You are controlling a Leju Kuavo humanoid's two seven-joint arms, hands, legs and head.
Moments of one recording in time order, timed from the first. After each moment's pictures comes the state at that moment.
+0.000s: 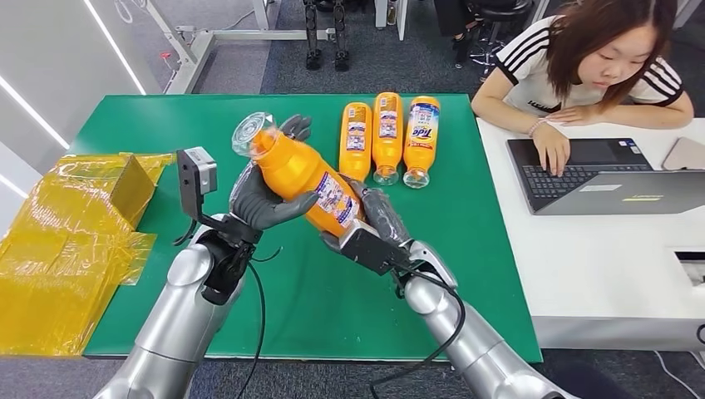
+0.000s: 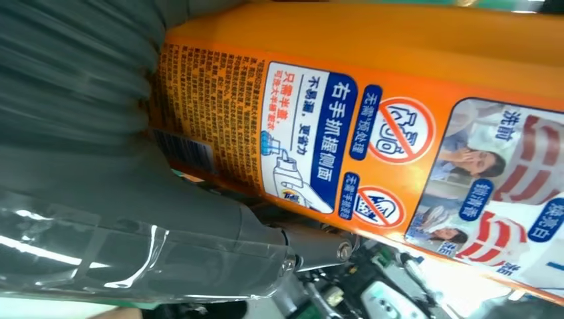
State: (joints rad) left arm -0.52 -0.13 -0.41 -1.25 0.24 -0.17 -0.36; right arm -0.55 0.10 0.64 -1.04 0.35 -0.16 -0.41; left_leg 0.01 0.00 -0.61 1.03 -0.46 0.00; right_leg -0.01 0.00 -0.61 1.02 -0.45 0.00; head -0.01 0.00
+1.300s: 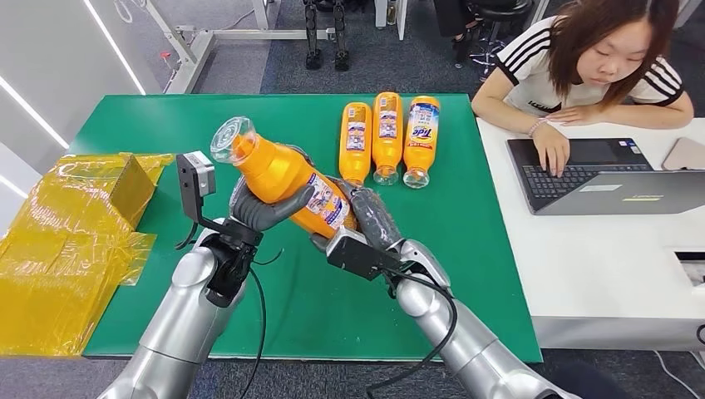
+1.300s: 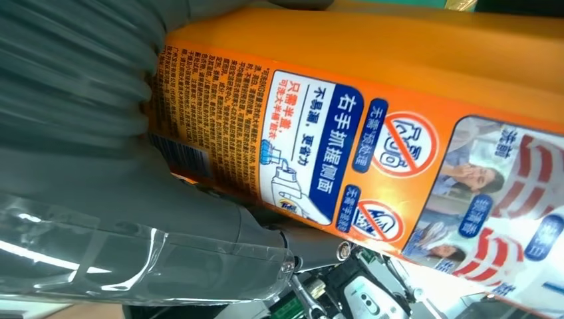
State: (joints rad) left arm -0.50 -0.14 -0.39 -1.22 0.29 -0.11 -0.44; right arm -0.56 0.11 0.69 -1.04 0.39 -0.16 -0.40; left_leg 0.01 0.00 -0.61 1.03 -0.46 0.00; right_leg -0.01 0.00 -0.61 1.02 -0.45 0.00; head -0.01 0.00
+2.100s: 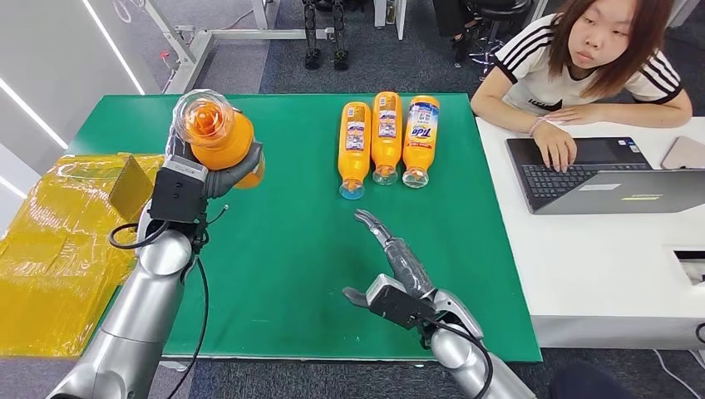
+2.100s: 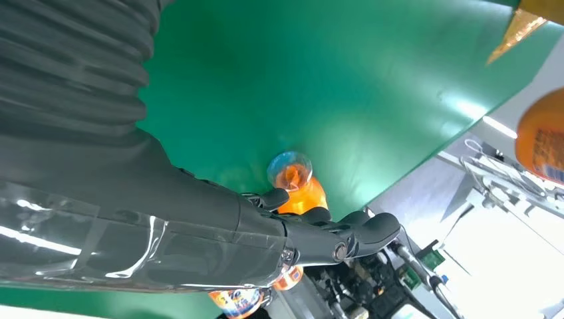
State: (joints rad) left arm -0.58 -0.01 -0.36 -1.28 -0.32 0.31 -0.54; right arm -0.30 -0.04 0.64 -1.26 0.33 -0.14 -0.40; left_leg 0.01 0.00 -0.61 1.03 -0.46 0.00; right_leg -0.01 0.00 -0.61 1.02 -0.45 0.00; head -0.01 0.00
